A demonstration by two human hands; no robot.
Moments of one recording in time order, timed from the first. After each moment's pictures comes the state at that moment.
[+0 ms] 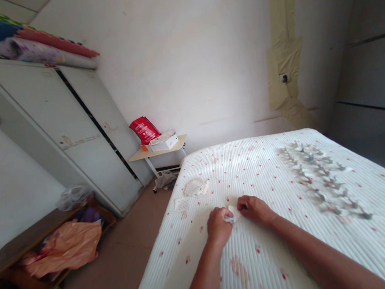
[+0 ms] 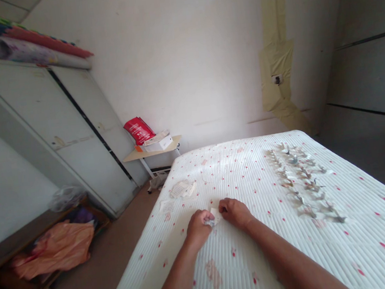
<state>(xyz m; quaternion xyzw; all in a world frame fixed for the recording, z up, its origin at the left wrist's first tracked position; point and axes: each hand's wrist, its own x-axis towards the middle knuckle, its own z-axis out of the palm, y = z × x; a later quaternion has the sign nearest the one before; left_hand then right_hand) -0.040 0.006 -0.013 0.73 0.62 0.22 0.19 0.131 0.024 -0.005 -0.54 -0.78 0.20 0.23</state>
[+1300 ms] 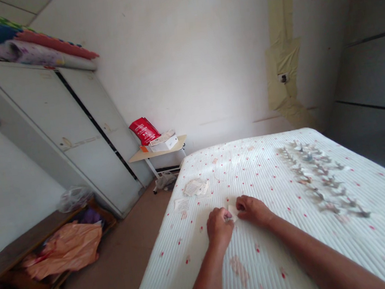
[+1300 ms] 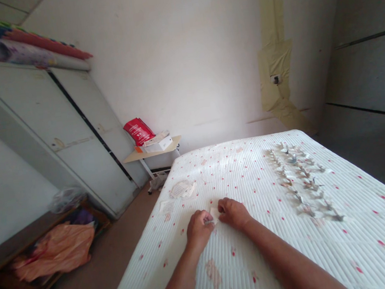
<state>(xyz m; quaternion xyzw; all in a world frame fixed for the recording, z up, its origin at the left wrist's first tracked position) -0.034 -0.003 -0.004 0.72 0.65 0.21 0.15 0.125 0.019 -0.001 -0.57 -0.77 0.20 0.20</state>
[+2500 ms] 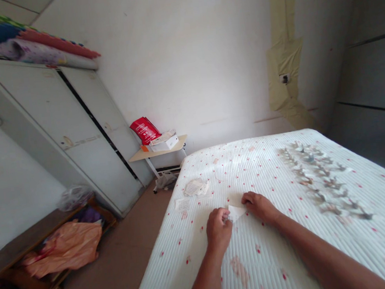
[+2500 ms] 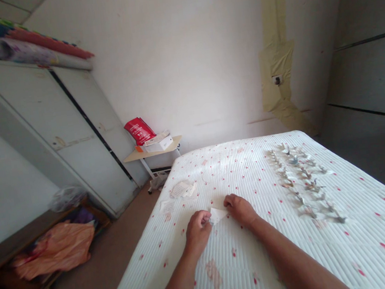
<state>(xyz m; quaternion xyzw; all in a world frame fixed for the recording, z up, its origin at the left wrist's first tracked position) -0.042 -0.005 -0.016 0.72 0.60 0.32 0.18 0.143 0.027 -0.006 -0.57 -0.76 0.19 0.26</state>
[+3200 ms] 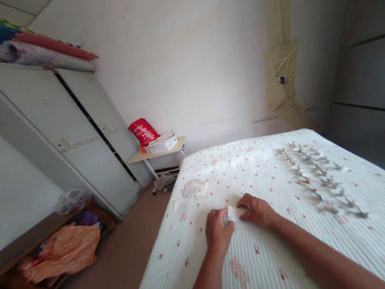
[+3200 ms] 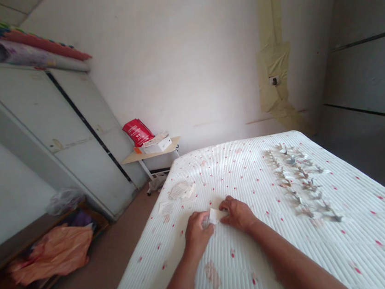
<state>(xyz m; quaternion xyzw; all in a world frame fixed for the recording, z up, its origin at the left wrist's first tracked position) -0.039 -0.008 -0.008 0.73 0.61 0.27 0.14 0.141 0.015 -0.003 -0.54 -0.79 0.19 0.22</state>
